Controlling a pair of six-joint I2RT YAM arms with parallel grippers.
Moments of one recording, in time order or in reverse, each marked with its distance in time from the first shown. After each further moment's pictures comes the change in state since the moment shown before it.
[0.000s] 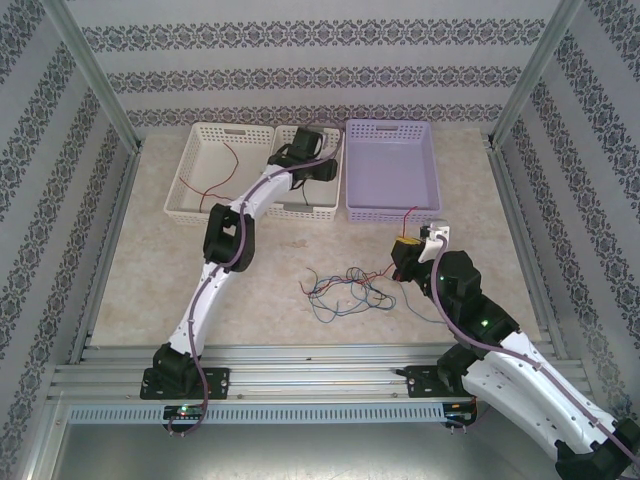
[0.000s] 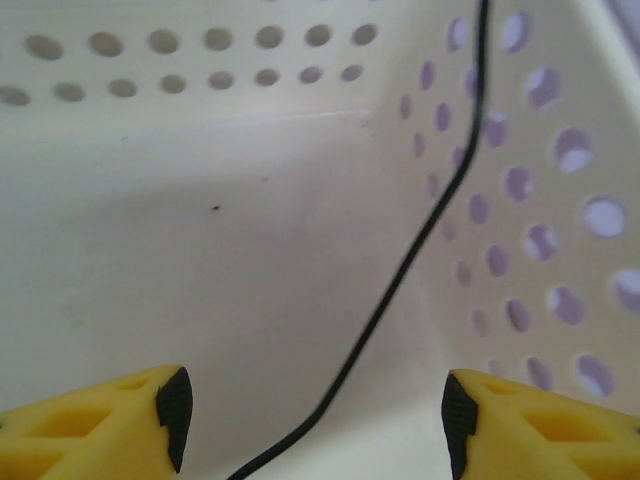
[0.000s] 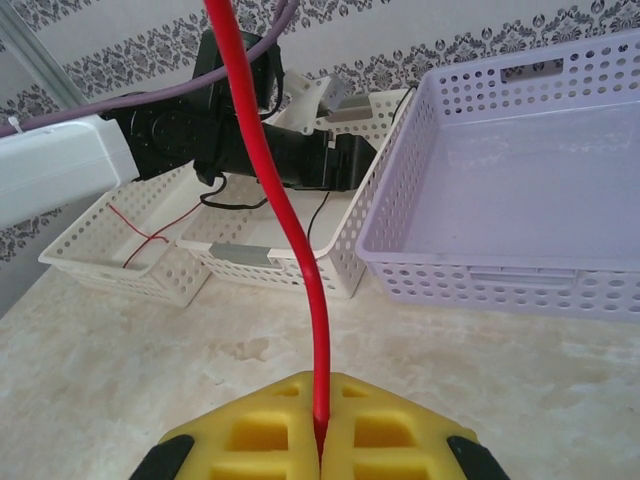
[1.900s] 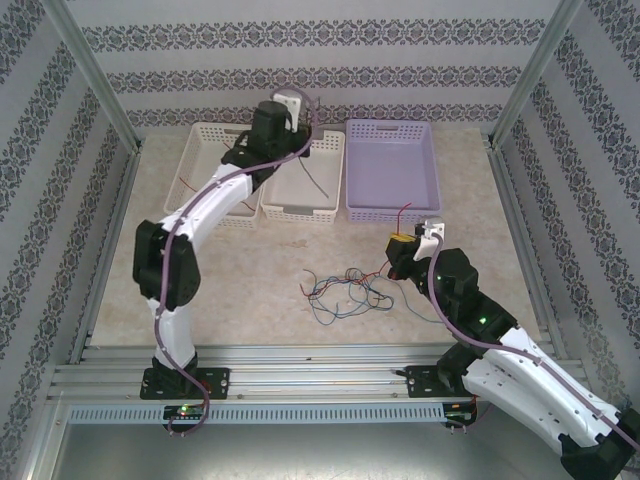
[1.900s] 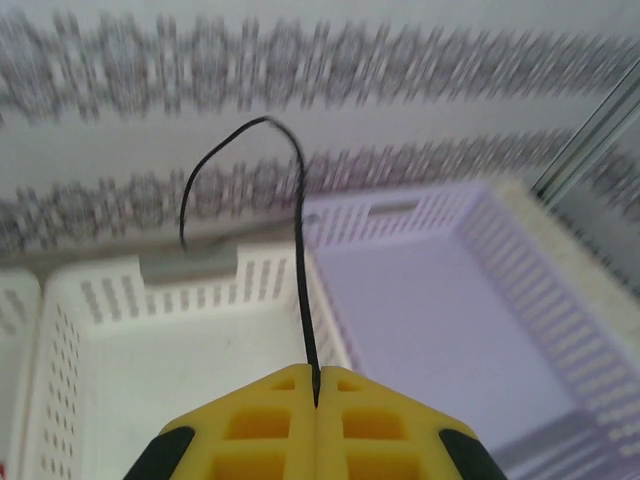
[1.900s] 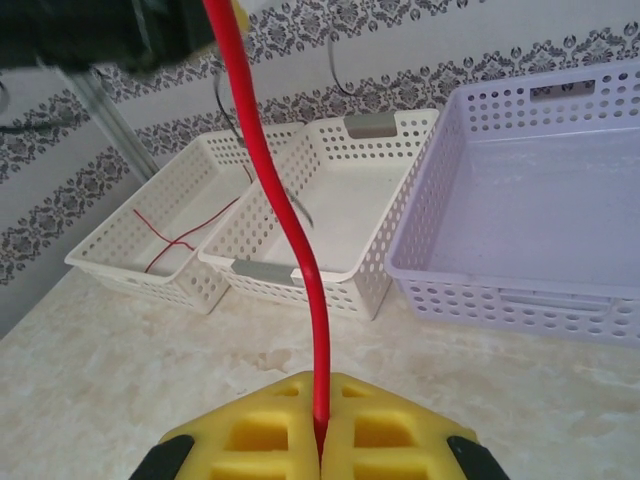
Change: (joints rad) left arm -0.011 -0.830 -0.745 0.345 -0.019 -0.017; right arm 0.064 0.032 0.035 0.028 0.030 -0.010
